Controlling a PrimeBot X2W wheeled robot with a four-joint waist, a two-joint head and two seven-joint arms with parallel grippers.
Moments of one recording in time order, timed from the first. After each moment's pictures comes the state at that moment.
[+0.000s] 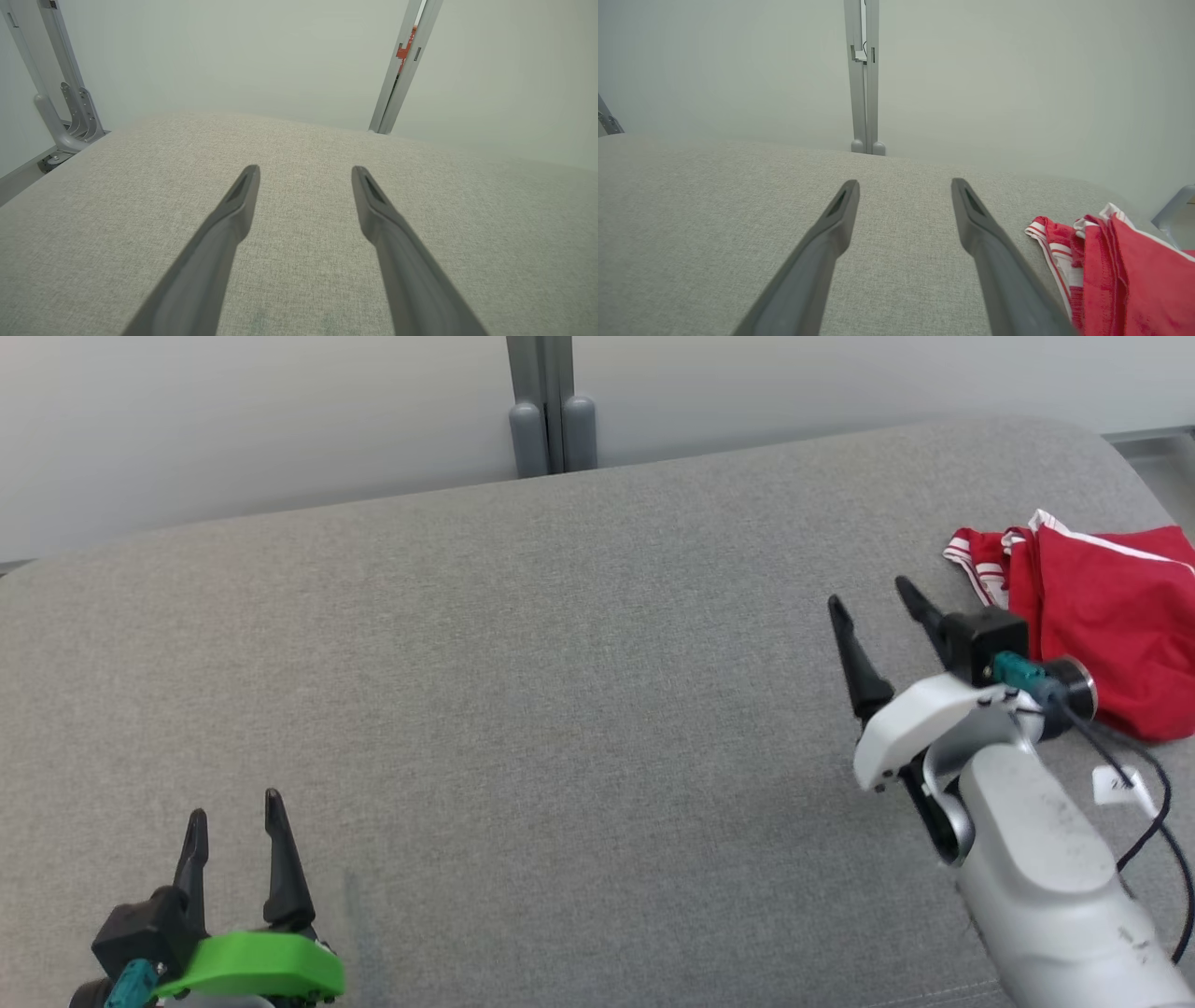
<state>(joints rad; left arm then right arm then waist) -0.01 0.11 -0.03 0.21 -0.36 0.06 -0.26 -0.57 -0.17 0.22 0.70 0.18 0.13 -0.25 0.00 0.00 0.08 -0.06</state>
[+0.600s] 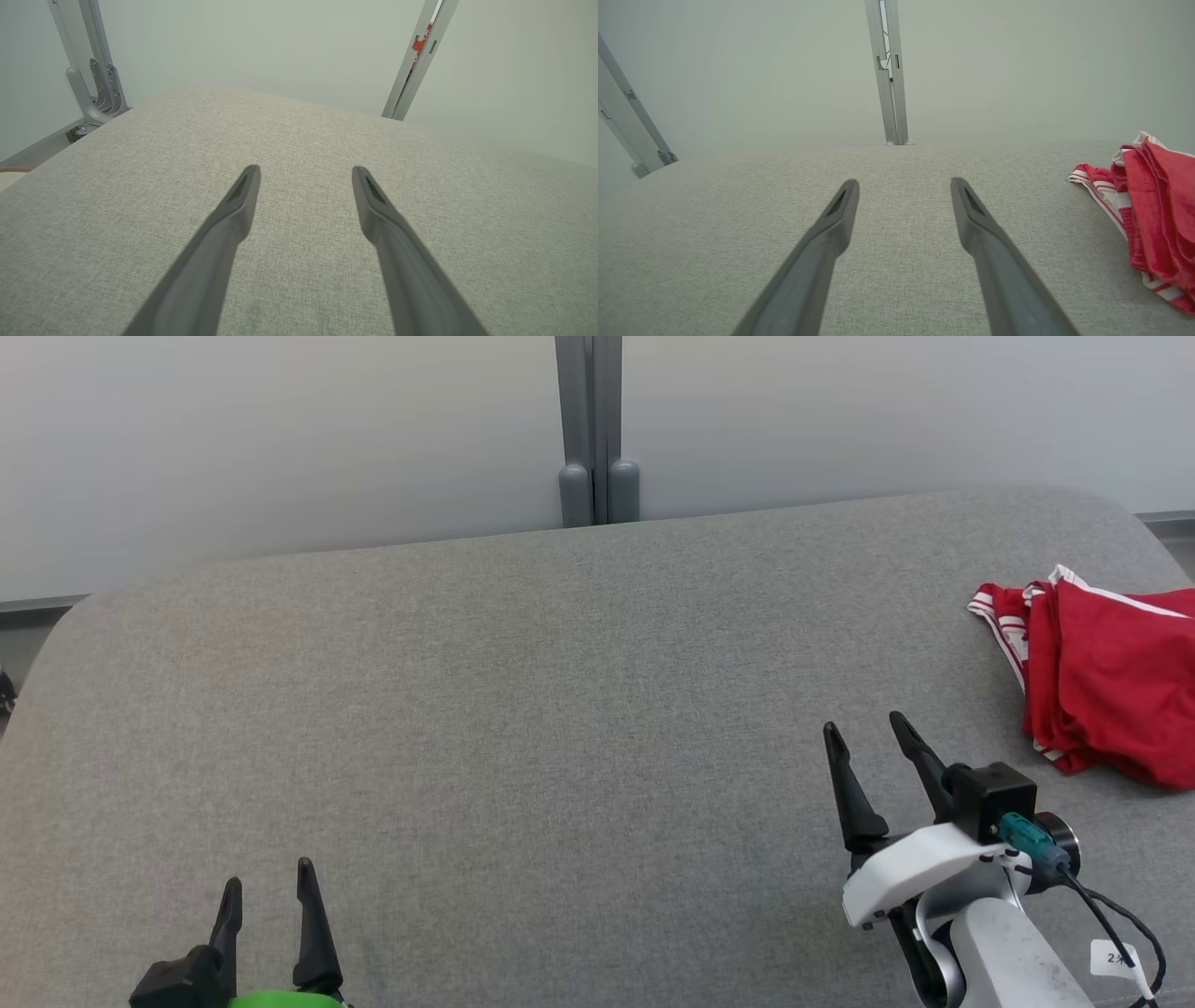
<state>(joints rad) 0.09 0.06 -0.02 0.24 -0.34 0.03 -0.26 -0.21 -0.05 0.10 0.43 0.15 0.13 -0.26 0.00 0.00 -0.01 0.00</state>
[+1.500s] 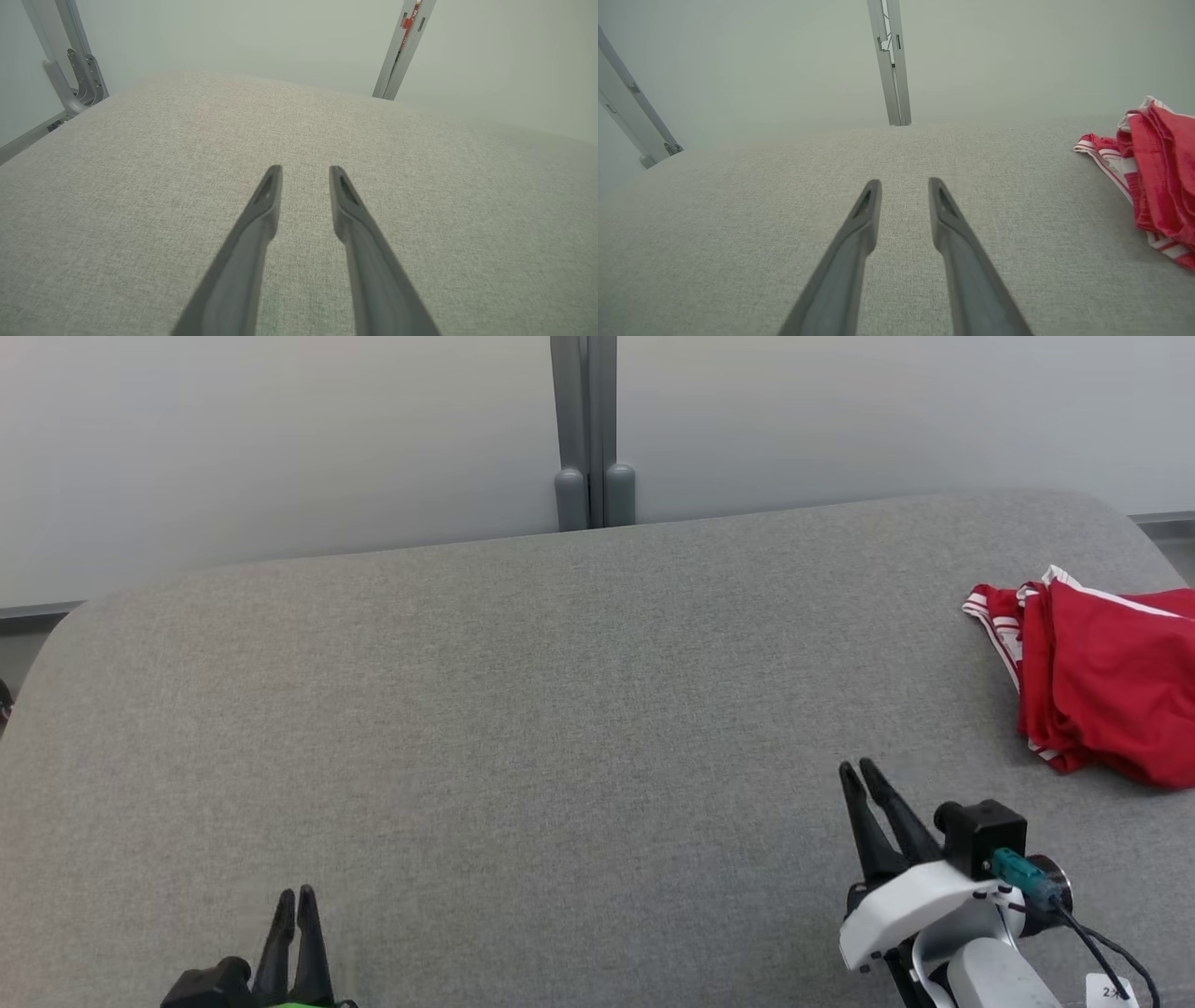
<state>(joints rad) 0.09 0.05 -0.03 0.28 -0.31 0.00 -0.26 -0.15 -0.05 0.12 0.41 0.17 0.13 -0.24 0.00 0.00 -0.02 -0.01</state>
